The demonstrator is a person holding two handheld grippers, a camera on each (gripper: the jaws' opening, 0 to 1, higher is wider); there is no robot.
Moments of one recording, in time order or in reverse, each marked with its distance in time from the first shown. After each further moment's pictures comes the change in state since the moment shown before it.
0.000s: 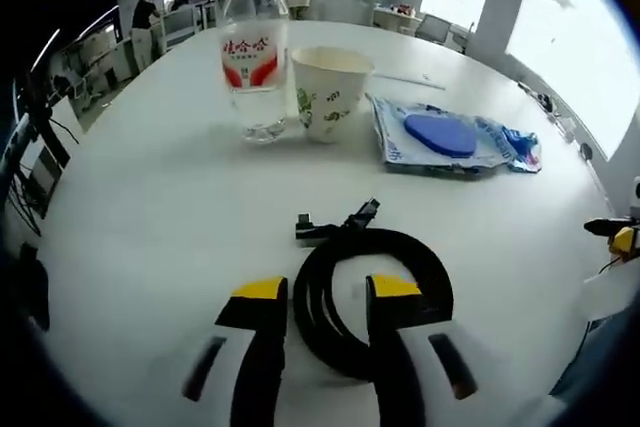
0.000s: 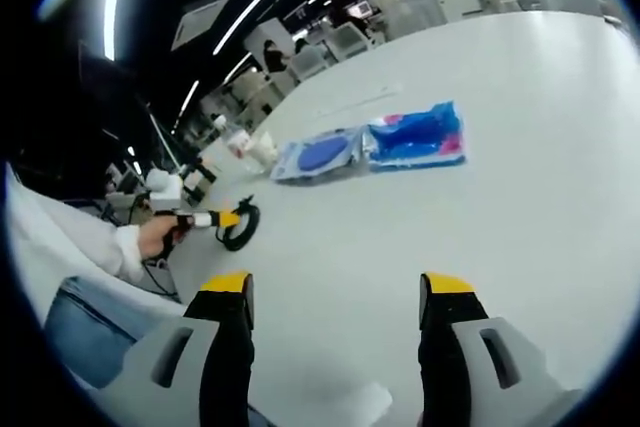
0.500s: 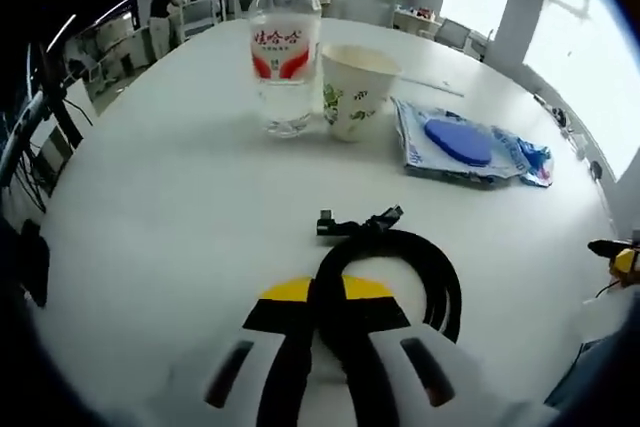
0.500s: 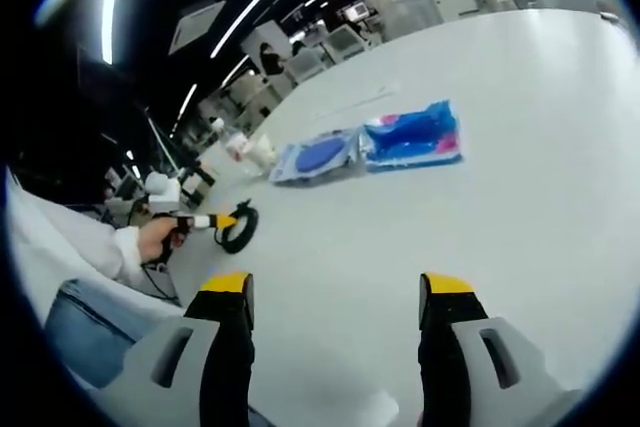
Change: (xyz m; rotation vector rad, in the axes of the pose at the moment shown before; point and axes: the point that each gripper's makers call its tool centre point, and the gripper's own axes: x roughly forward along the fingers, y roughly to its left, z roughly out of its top) left arm 0.000 0.007 0.003 -0.134 -0.020 0.002; right arm -0.002 -0.003 0.000 0.014 -0.013 -0.007
